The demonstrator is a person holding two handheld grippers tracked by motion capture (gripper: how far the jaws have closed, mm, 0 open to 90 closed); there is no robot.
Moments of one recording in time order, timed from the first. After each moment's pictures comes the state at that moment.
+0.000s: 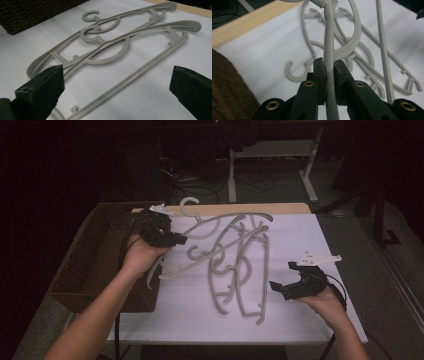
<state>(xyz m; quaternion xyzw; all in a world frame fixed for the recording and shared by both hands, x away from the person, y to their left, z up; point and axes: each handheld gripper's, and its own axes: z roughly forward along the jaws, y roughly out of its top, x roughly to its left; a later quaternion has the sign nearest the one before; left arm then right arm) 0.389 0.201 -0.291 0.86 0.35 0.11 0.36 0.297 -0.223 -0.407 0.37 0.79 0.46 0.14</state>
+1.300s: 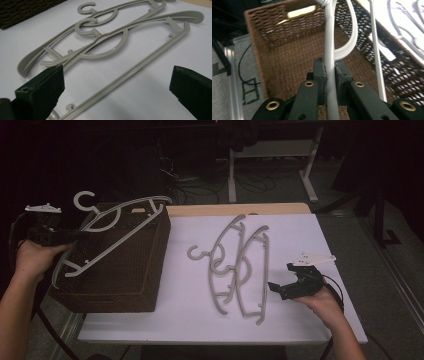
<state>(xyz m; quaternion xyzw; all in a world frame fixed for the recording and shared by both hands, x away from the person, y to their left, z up) 0.380 0.451 -0.282 0.78 0.48 0.19 0.34 0.302 -0.220 -0.416 0.38 0.80 0.44 0.14</state>
